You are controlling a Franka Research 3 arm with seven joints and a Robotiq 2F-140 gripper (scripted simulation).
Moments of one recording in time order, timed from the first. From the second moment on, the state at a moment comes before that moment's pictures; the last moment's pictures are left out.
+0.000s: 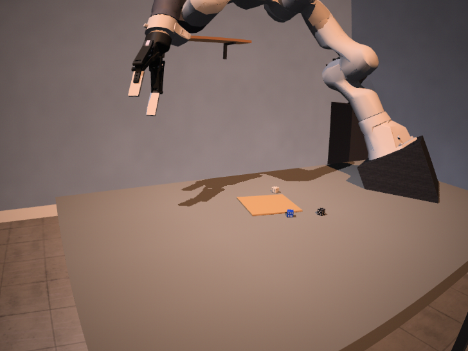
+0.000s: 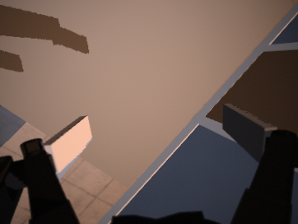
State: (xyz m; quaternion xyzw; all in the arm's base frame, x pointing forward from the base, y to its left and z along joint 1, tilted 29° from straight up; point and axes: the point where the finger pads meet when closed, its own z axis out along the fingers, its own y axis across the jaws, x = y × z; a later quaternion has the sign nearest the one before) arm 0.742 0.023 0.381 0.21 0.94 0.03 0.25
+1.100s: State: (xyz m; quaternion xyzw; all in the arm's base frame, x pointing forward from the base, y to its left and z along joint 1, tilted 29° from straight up) arm 0.618 0.014 0.308 0.22 0.95 -0.04 0.20
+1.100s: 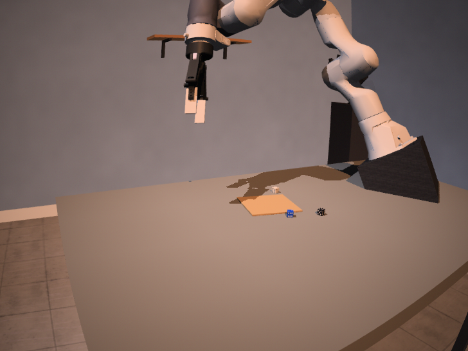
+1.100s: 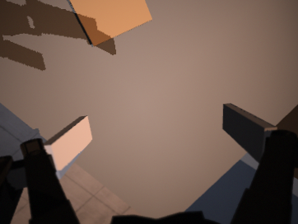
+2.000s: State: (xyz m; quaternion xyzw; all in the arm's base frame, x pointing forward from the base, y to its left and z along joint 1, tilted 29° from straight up) arm 0.394 -0.032 0.175 0.31 0.92 -0.16 0.19
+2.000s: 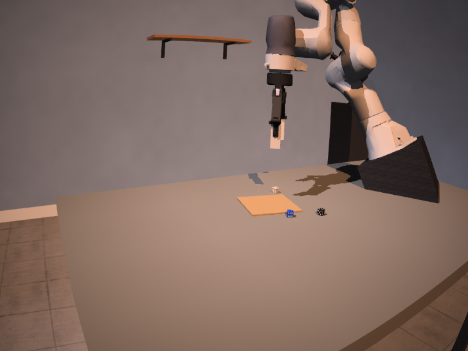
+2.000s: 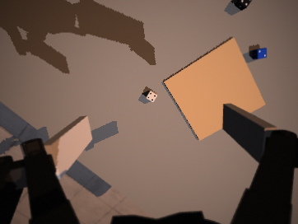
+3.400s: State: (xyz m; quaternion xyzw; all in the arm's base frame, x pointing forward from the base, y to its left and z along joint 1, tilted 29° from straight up) arm 0.397 -0.049 0.145 0.33 0.91 -0.16 0.18
